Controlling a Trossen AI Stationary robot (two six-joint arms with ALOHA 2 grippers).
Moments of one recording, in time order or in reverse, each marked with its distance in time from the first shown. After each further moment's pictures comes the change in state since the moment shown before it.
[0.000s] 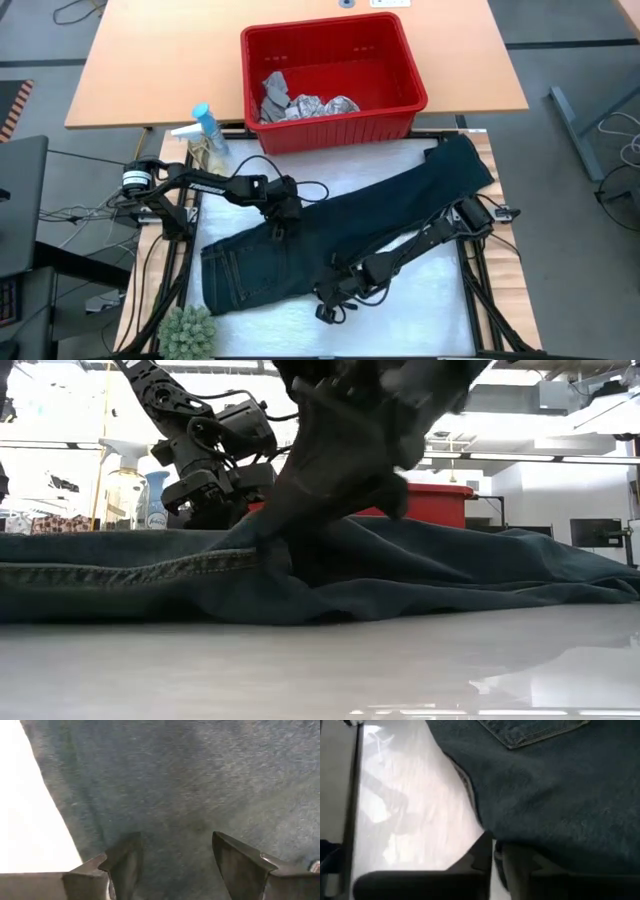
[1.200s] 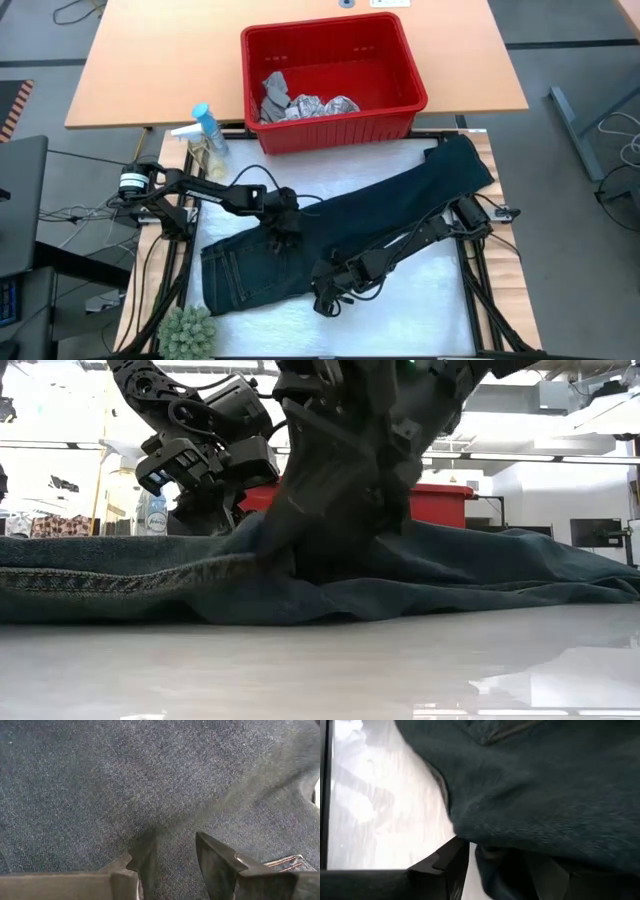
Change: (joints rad) left arm -0.106 -0.019 -0.034 0.108 0.103 -0.052; right arm -0.037 0.016 -0.003 -0.022 -0.010 0.000
